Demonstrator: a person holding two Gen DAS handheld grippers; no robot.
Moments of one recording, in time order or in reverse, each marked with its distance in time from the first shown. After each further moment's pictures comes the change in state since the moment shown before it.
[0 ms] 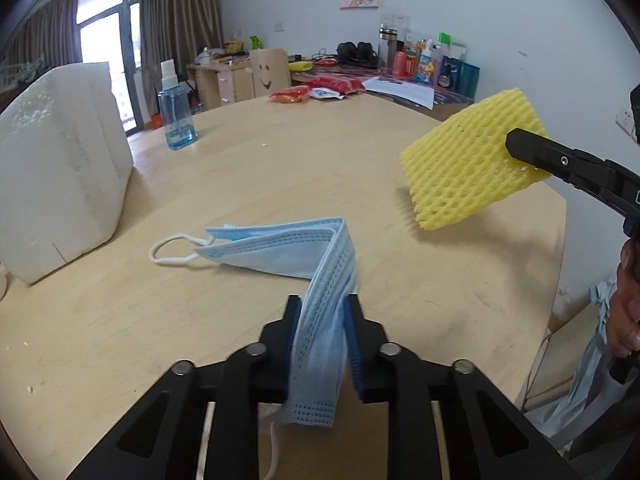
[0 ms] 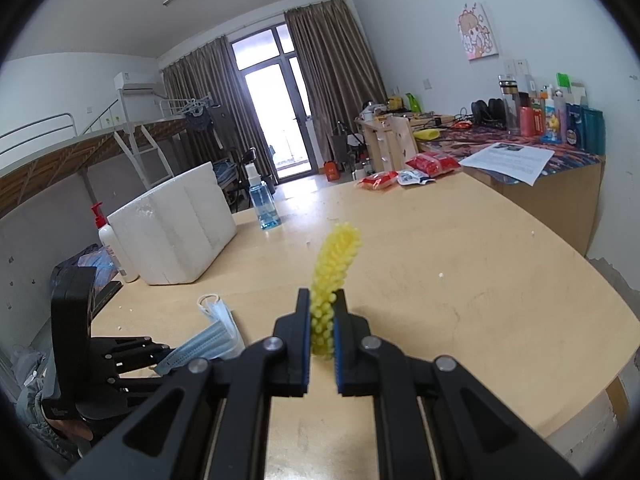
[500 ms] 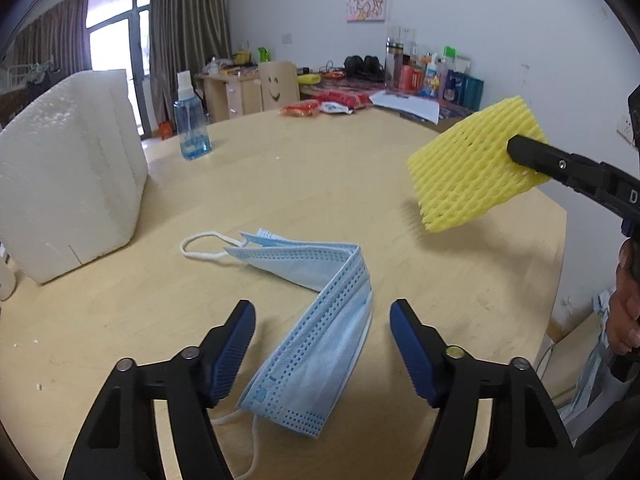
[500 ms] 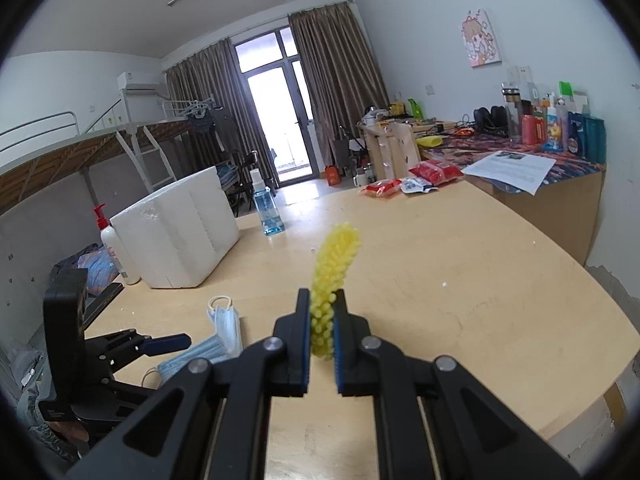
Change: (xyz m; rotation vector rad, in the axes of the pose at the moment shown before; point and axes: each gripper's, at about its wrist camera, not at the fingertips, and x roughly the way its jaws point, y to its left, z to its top) left arm -0.011 0.006 -0.002 -0.016 -0.036 0.017; right arm -0.002 0.008 0.002 -0.016 -0.017 -0.003
